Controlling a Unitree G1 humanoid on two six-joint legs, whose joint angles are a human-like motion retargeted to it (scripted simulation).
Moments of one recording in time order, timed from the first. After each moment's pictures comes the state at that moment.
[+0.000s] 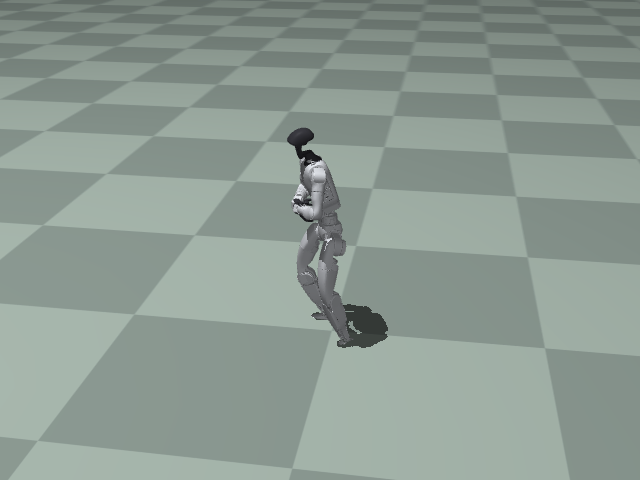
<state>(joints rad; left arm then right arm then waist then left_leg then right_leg) -0.49 0.34 -1.19 -0.18 0.08 0.13 -0.79 -0.37 -0.38 1.06 -0.27 0.16 0.01 0.52 -0.11 0.00 0.31 -0.14 0.15 0.34 0.48 -0.41 -0.03 -0.26 -0.34 -0.39 0.76 -0.51 0.00</state>
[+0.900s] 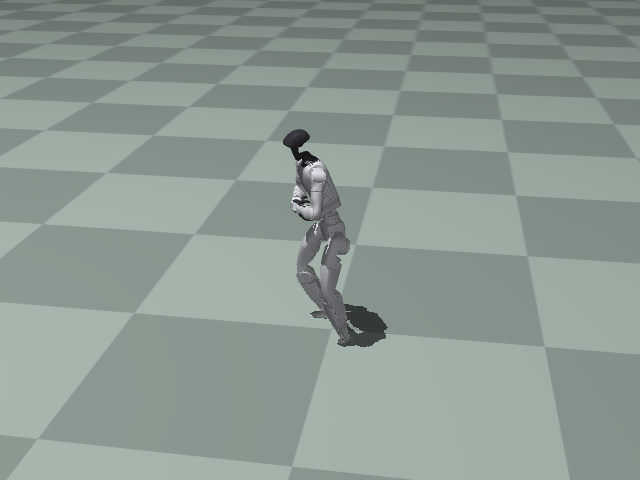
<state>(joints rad) -0.56 0.34 -1.21 -0.23 0.12 0.06 -0.63 -0.43 -0.43 1.09 -0.30 0.17 -0.05 0.42 -0.08 0.01 0.28 -0.29 0.10 0.33 0.51 -0.41 -0.04 -0.41 -0.42 -0.40 0.83 -0.52 0.03</state>
